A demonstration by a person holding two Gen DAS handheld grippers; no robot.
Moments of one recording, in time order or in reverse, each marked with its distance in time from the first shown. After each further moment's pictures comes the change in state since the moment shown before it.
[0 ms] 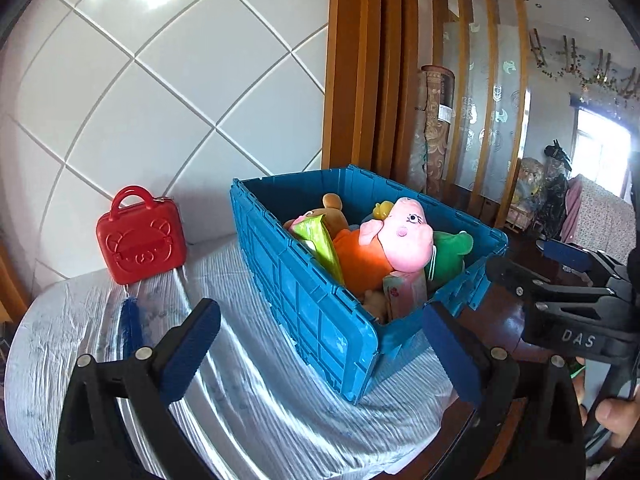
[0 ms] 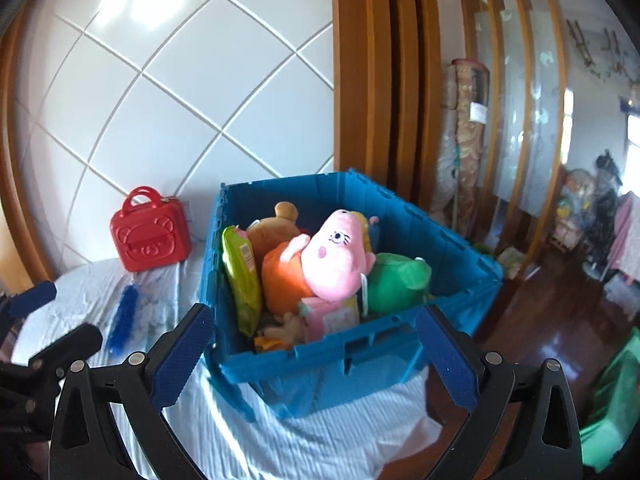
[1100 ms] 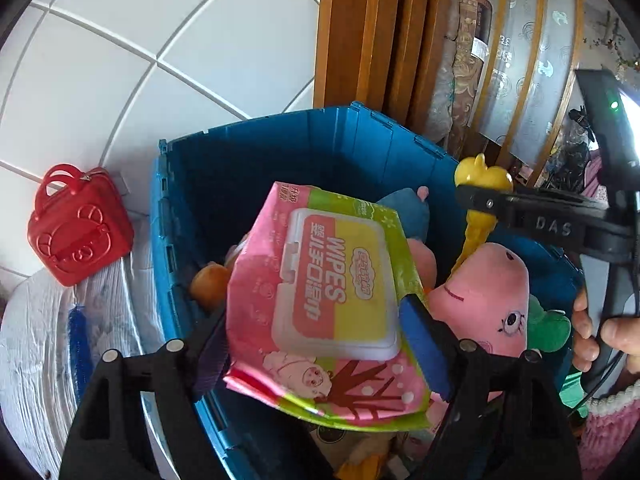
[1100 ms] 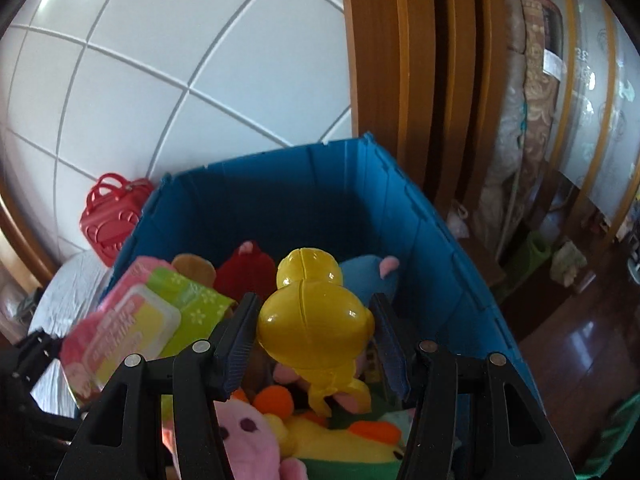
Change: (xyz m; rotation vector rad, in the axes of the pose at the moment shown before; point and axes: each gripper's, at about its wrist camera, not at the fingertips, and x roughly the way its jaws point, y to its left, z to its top) left arm 0.272 -0.039 0.089 -0.020 0.292 -0.003; right arm 0.315 -0.093 0.115 -0.020 0.288 0.201
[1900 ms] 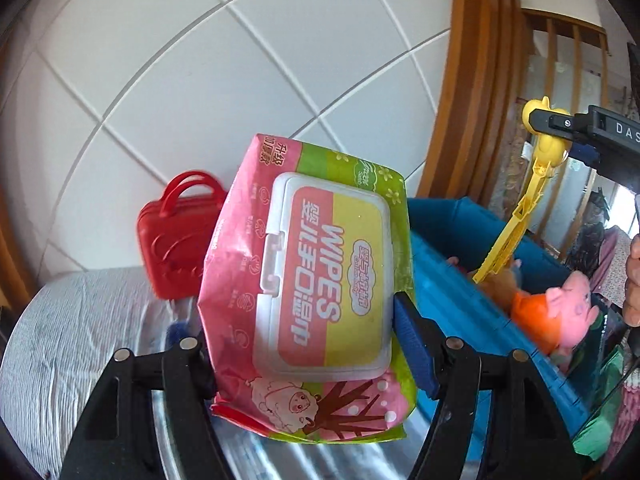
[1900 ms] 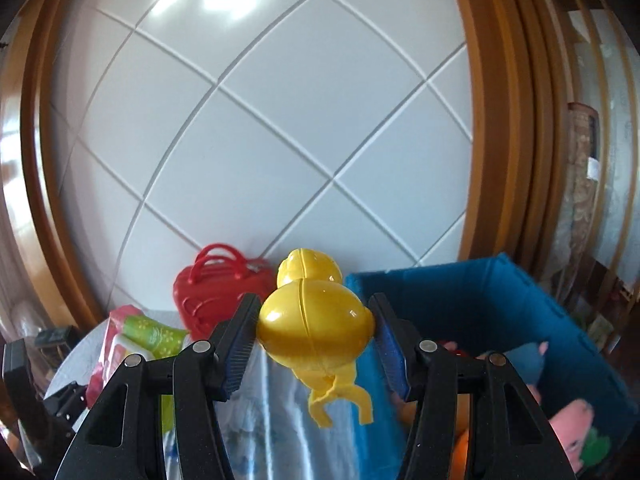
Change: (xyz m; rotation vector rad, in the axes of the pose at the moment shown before) left arm -0.131 0.274 -0.067 -0.146 -0.310 0.045; right arm -0.117 0.304 0.052 -0.095 -0.387 0.057
